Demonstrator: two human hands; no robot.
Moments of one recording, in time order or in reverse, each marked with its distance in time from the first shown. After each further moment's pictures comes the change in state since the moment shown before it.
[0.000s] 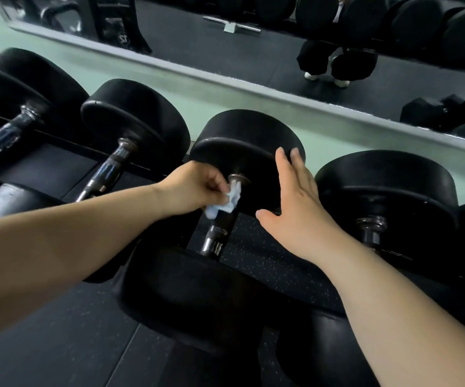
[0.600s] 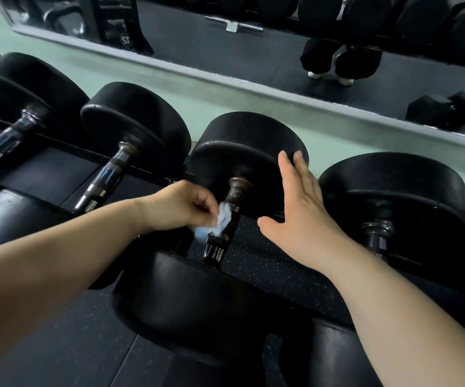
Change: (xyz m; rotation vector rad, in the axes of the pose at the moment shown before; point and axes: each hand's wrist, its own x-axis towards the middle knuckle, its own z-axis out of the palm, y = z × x) left_hand -0.008 -0.020 -0.003 -0.101 -0.207 -0.019; right_hand -0.001 0.000 -0.003 0.021 -0.035 0.004
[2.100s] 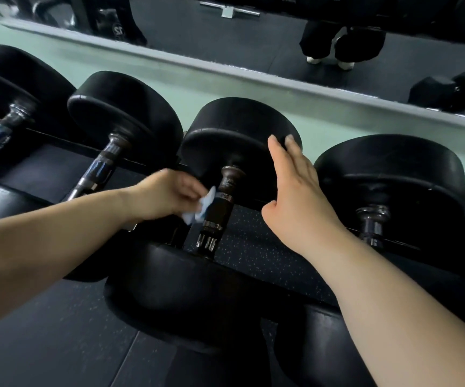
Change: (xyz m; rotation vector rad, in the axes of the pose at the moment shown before) left_hand 0.000 -0.003 -0.003 -0.046 0.127 -0.115; right_hand -0.001 -0.002 0.000 -0.060 0.104 0.017
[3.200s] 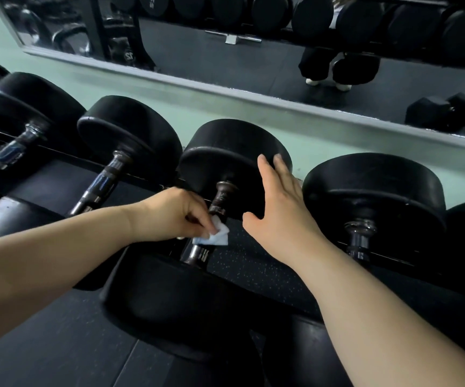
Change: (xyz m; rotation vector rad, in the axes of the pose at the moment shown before) left_hand -0.012 0.017 0.009 0.450 -0.057 0.302; right_hand -0.003 0.000 -0.004 0.066 -0.046 -0.020
